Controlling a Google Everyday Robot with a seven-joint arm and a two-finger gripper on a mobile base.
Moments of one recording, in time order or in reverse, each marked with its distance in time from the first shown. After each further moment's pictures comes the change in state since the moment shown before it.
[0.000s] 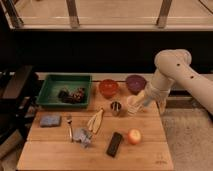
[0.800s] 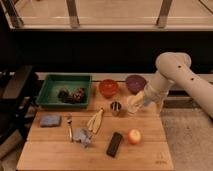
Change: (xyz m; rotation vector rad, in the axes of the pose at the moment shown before) arm 0.006 -0.013 0.024 0.105 -0.018 -0.067
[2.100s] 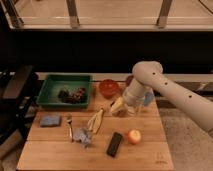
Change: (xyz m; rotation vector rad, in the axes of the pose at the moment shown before) arm -0.006 -0.080 0.059 0.036 -0.073 -0.140
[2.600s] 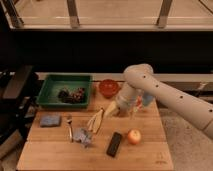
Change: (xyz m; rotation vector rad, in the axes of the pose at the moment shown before) arm -0.007 -0.022 0.029 -0.044 -0.017 -0.046
